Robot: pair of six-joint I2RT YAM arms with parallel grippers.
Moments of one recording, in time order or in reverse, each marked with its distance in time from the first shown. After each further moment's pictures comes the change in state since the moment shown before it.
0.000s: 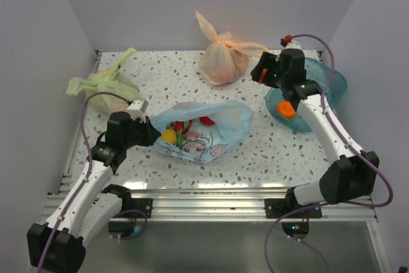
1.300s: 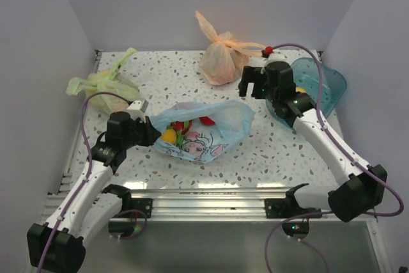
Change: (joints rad) left arm 0.000 -0.002 0.000 0.001 0.008 0.000; right arm 0.012 -0.126 -0.136 -0.006 0.125 -0.063
